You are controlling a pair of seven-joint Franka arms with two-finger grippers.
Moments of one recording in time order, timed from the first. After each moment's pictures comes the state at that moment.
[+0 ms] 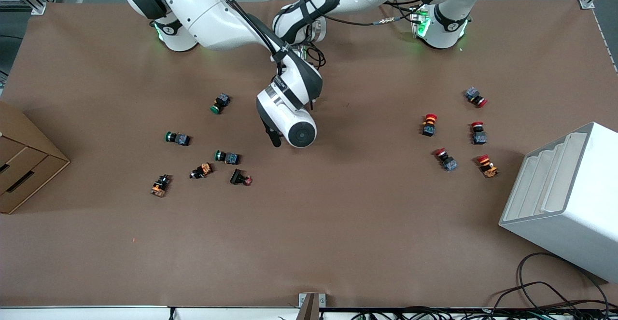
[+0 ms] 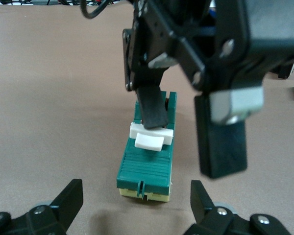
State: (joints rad) left arm -0.75 0.86 -0.62 -1.84 1.70 1.86 -2.46; right arm 0.68 0.86 0.09 -1.31 0.24 1.59 1.81
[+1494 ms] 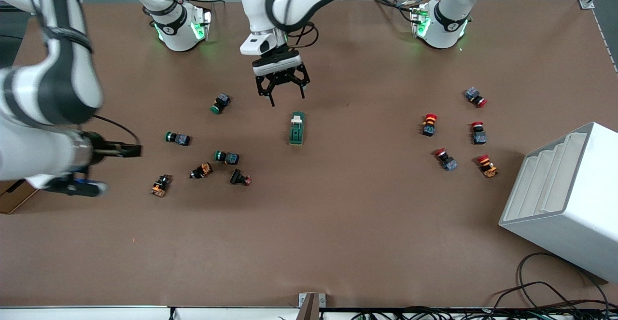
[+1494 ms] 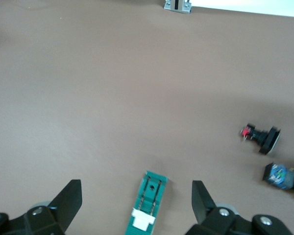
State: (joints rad) left arm -0.60 0.56 -0.65 -1.47 0.90 1.85 -1.70; right arm -0.01 0.44 0.06 -1.25 -0.04 1.35 0.16
